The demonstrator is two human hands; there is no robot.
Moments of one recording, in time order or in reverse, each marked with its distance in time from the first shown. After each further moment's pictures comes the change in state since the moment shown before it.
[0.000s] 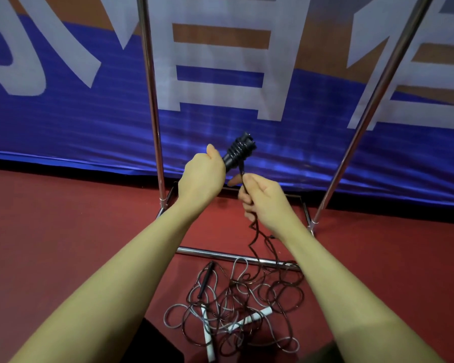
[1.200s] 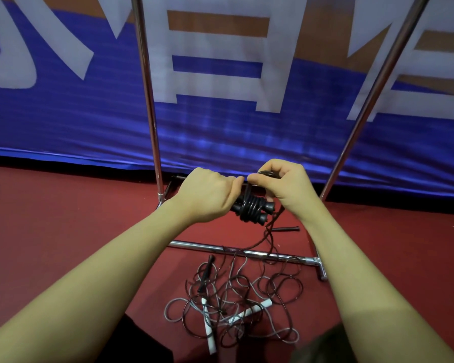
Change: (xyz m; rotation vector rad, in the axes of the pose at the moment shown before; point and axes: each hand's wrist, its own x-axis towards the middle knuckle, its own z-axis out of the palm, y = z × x) left_hand -0.013 -0.035 0.000 0.573 0.025 1.046; right_hand 0.008 -0.006 -0.037 -0.212 0.150 -0.038
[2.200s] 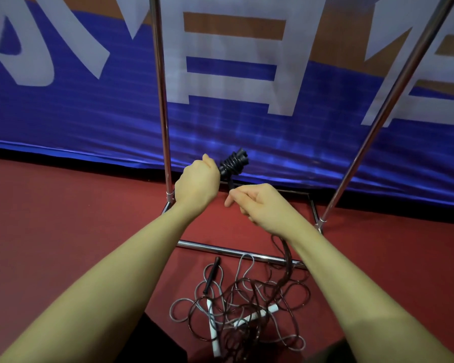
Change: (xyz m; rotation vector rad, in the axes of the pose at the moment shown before) left_hand 0.012 -0.019 0.022 -0.420 -0.084 -1.137; right_hand -0.014 -0.004 0.045 -0.271 -0.378 -0.055
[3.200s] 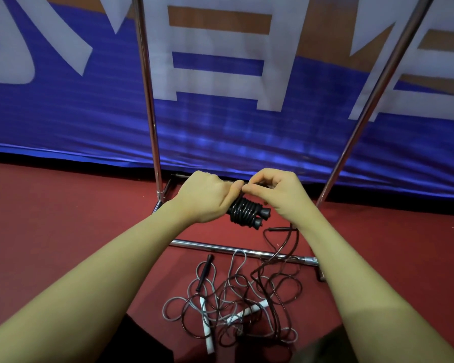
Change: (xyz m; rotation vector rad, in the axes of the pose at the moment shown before) left_hand -0.014 -0.013 0.005 0.214 0.023 1.179; right_hand -0.006 0.027 -0.034 0.193 0.268 0.007
